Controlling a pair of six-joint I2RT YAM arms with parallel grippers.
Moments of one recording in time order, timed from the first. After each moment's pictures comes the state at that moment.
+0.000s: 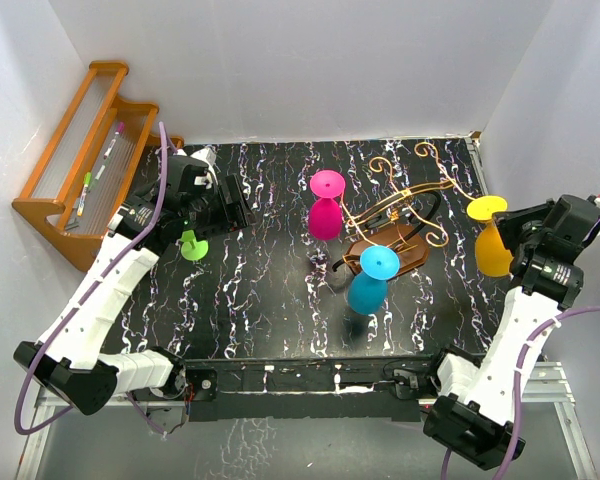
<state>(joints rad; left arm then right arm) -0.49 1.22 1.46 -1.00 0.05 -0.65 -0.57 0.86 1.15 -0.78 -0.23 0.79</state>
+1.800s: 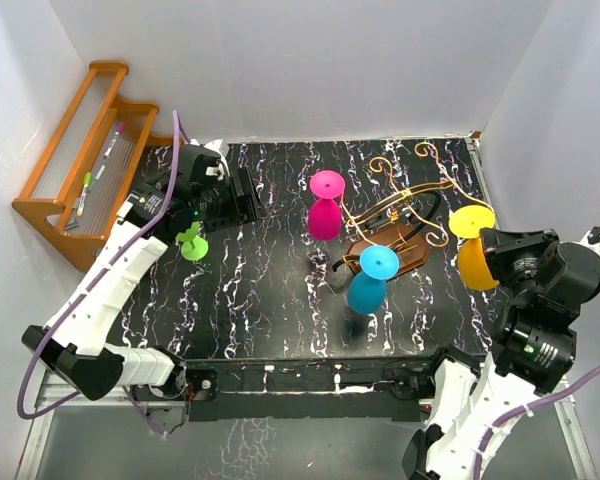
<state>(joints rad) -0.54 1.31 1.56 -1.01 0.04 -0.64 -0.57 0.60 1.29 -1.01 -0.35 0.86</state>
